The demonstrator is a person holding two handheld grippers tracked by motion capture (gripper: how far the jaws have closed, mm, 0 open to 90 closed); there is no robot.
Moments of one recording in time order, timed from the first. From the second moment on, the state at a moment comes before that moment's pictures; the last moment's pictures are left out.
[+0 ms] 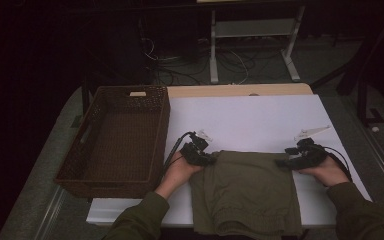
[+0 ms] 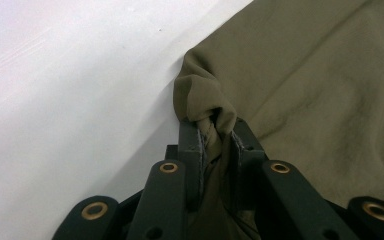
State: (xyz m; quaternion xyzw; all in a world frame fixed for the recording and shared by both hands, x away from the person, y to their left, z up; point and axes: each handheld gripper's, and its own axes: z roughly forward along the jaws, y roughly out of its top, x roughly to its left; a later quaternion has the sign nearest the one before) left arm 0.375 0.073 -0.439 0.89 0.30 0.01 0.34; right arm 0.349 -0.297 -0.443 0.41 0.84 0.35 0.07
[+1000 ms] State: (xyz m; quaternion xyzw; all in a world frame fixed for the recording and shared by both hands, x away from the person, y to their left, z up) left arm 0.409 0.066 -0.427 0.88 0.32 0.09 0.34; right arm 0.386 -0.281 -0.425 0.39 0.85 0.33 0.13
